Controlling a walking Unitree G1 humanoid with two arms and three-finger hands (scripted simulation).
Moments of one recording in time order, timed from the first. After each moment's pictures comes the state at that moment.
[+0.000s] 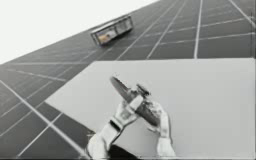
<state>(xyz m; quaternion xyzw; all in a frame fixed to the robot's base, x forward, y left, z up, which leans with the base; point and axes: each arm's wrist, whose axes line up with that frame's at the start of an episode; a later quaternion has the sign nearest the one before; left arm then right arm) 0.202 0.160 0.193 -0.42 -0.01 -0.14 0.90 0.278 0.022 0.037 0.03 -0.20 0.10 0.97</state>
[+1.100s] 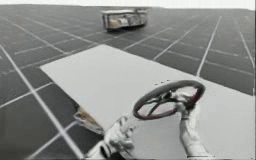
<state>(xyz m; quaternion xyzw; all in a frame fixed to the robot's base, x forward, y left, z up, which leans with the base) 0.194 0.154 0.074 -0.38 0.21 -0.17 0.89 0.346 -0.156 0.094 0.18 0.00 -0.21 0.96</state>
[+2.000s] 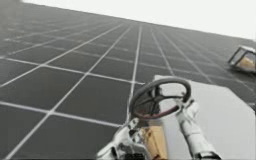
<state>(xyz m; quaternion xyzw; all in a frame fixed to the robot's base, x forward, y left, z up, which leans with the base) 0.184 0.146 0.084 -0.35 0.22 -0.15 0.90 0.382 -0.102 0.135 0.19 0.10 -0.27 0.94</state>
